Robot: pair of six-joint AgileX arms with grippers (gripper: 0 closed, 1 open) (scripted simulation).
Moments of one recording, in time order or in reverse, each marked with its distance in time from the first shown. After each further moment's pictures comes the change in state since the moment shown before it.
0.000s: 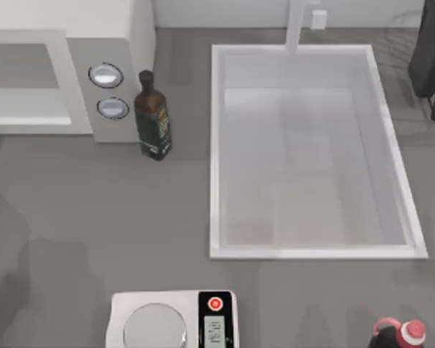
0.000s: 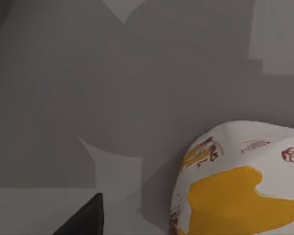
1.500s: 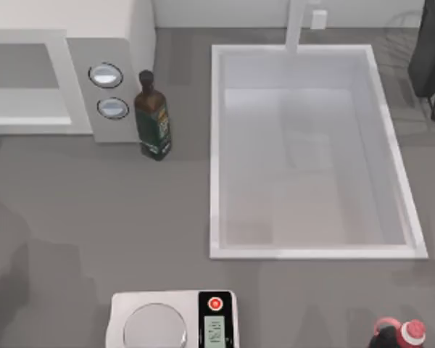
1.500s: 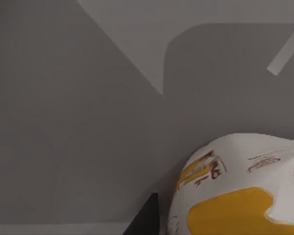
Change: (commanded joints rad) left arm 0.002 0.076 -0.069 0.134 0.000 0.003; right arm 0.000 0.000 0.000 0.000 0.000 0.000
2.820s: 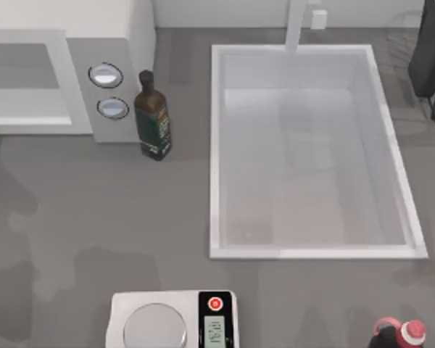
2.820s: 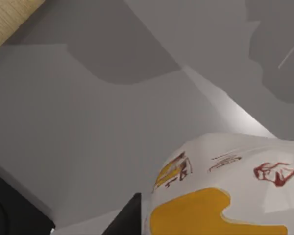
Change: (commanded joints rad) left arm -0.002 -0.235 0.301 -0.529 0.021 -0.020; right arm 0.000 0.000 0.000 0.000 0.000 0.000
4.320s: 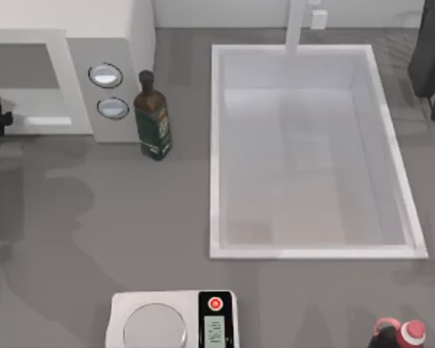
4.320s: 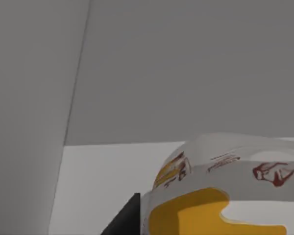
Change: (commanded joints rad) left arm -0.023 0.610 -0.099 1.800 0.208 -0.826; right arm 0.000 0.000 0.000 0.000 0.000 0.000
